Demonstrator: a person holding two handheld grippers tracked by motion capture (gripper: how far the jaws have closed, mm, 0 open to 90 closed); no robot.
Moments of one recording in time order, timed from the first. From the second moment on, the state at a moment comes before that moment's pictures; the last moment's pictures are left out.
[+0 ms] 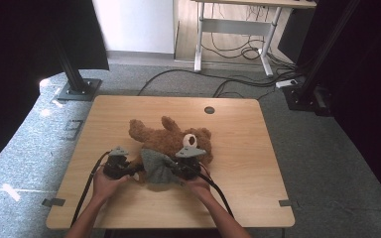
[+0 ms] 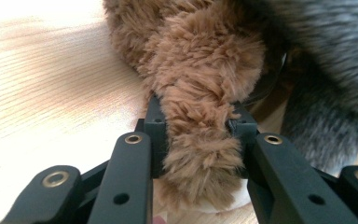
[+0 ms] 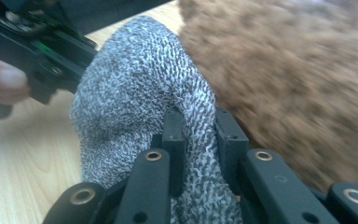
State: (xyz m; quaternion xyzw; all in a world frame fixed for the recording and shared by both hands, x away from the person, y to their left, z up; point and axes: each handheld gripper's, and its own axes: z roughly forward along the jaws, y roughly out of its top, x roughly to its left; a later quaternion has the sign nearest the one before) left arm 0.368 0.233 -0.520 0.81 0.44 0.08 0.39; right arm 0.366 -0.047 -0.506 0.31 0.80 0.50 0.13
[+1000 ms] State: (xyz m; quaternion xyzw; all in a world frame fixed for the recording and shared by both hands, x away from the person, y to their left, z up) left arm 0.368 0.235 -0.521 0.81 0.43 0.08 0.39; right arm 0.372 -0.189 -0.519 0.47 0.70 0.51 0.20
